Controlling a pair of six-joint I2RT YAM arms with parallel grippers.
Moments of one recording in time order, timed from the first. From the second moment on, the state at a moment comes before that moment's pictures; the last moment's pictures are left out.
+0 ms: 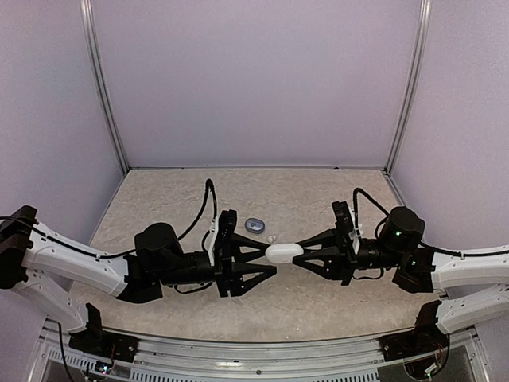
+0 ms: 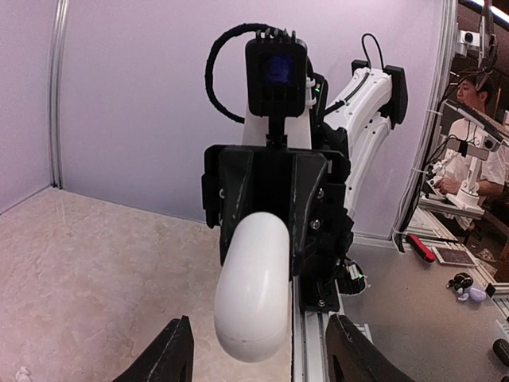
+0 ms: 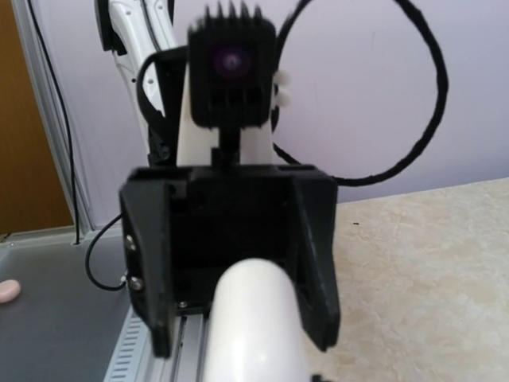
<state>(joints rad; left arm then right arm) -1.19 1.42 0.59 0.92 0.27 -0.16 0.95 1.05 0.44 0.69 -0.61 0.15</state>
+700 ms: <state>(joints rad) -1.22 1.53 0.61 1.13 0.19 -0.29 0.97 1.10 0.44 0.79 -0.60 0.15</state>
